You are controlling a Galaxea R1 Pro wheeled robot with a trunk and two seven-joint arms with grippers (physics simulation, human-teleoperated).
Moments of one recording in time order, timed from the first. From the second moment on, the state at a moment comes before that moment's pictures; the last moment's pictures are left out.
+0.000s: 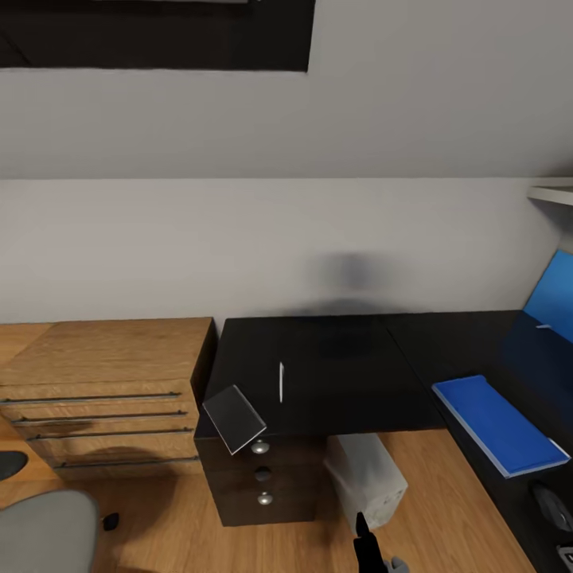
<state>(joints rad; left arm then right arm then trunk) -0.06 0.03 -0.64 -0.82 0.66 -0.04 0.75 -0.43 0.16 -0.10 0.01 -1.33 -0.44 0.56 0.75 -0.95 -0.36</state>
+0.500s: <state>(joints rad) -0.06 0.04 -0.67 -0.82 0.65 -0.04 0.74 -0.43 0.15 -0.10 0.01 -1.33 -0.45 0.56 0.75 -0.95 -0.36</state>
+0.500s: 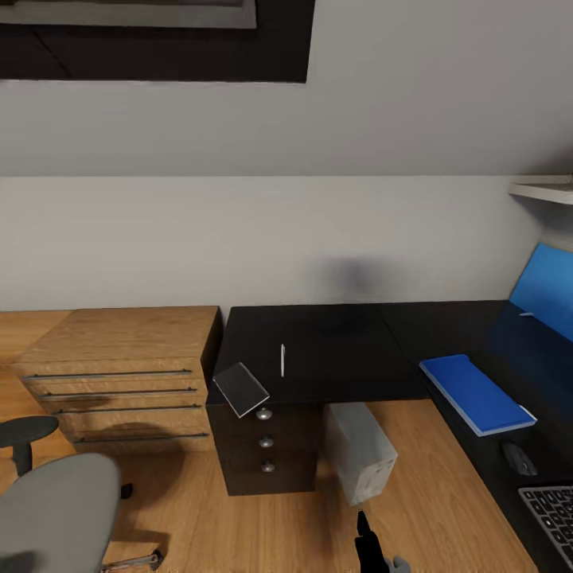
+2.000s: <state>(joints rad) -0.06 0.04 -0.66 -0.82 0.66 -0.04 0.75 -0.44 0.10 -0.11 0.00 -1.33 -0.52 0.29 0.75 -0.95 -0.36</state>
